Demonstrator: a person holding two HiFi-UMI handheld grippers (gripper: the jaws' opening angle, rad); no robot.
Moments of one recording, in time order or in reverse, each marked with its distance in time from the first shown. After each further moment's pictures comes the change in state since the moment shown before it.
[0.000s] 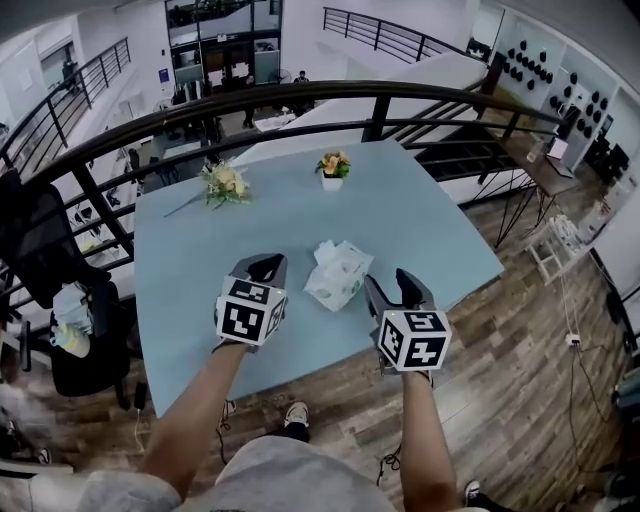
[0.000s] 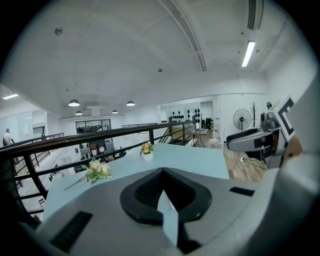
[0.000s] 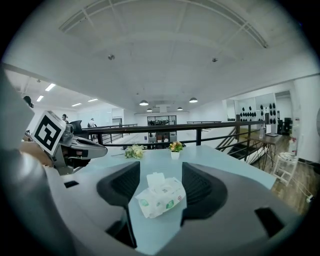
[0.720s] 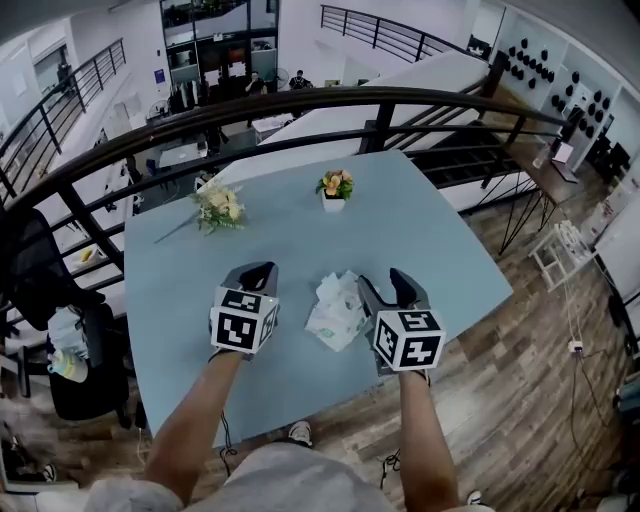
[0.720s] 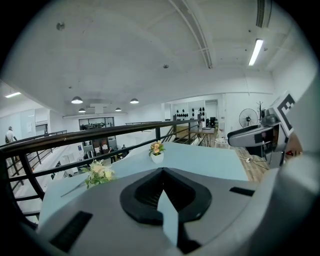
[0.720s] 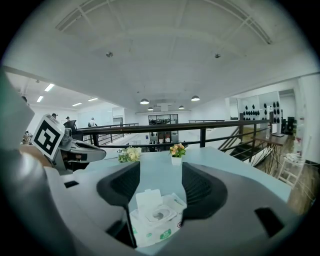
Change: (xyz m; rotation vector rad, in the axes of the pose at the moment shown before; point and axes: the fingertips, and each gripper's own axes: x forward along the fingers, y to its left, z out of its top) left arm 0.074 0.067 0.014 -0.025 0.022 0.033; right arm 0.100 -0.018 0.031 -0.004 0.015 0.022
